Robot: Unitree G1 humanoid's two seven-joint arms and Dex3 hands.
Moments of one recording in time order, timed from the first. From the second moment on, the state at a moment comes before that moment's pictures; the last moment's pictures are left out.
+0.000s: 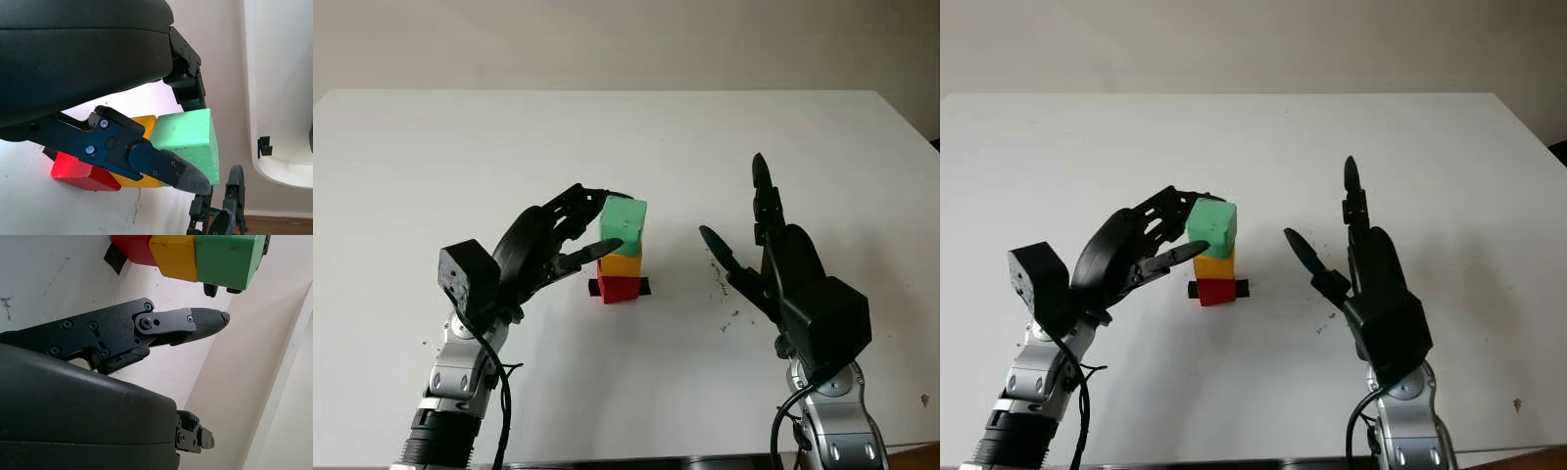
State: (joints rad) left arm -0.26 0.20 0.00 0.13 -0.12 -0.09 -0.40; right arm 0.03 -0.13 0.02 -0.31 -0.21 0.14 0.02
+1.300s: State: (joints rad) left arm -0.16 0.14 0.21 0.05 -0.34 -0.24 -0.28; right arm 0.03 -0.10 0.01 -0.32 -0.13 0.23 0.04
